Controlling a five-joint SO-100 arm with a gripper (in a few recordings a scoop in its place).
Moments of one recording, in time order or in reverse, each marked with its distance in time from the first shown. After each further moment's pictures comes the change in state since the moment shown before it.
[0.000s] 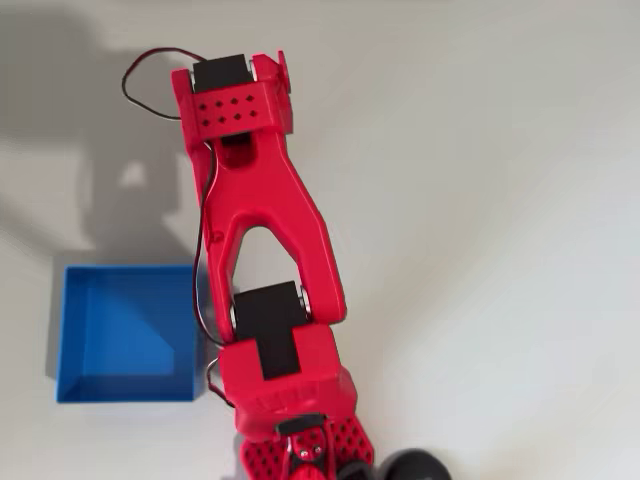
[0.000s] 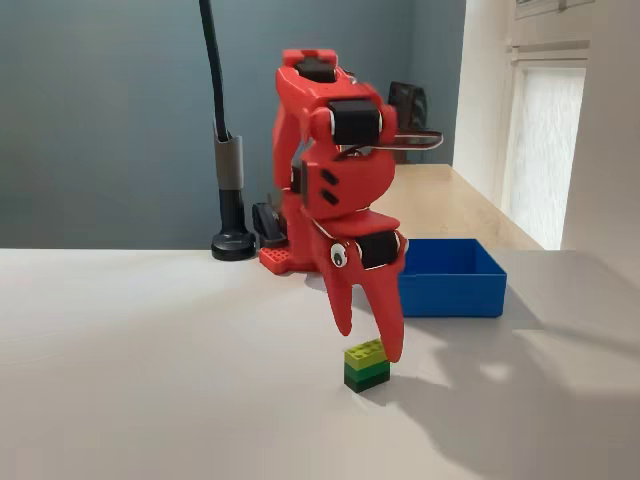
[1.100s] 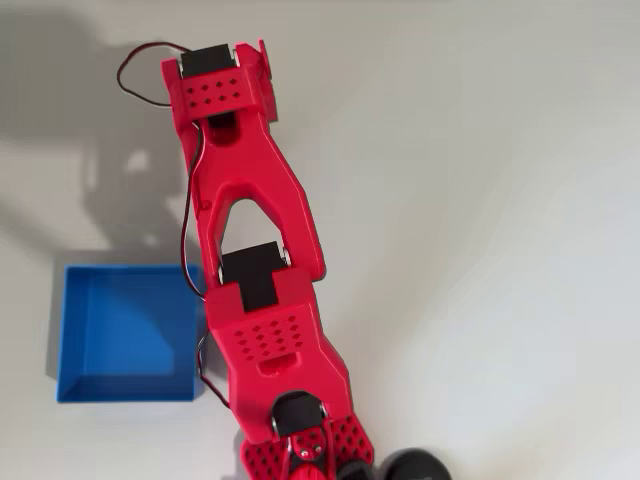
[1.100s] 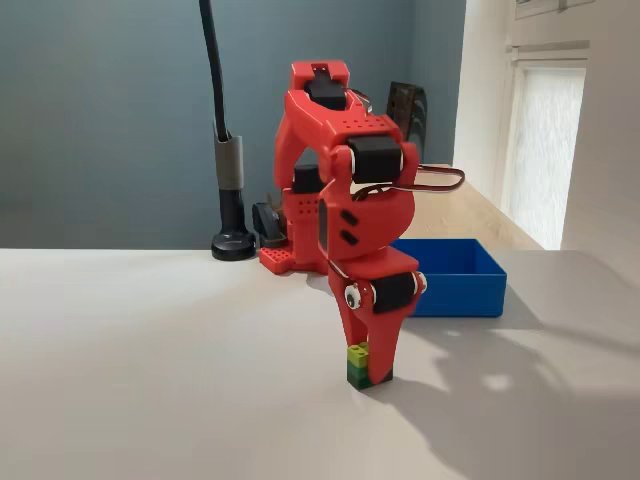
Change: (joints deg) arm -1.8 -11.8 -10.0 -0.4 6.0
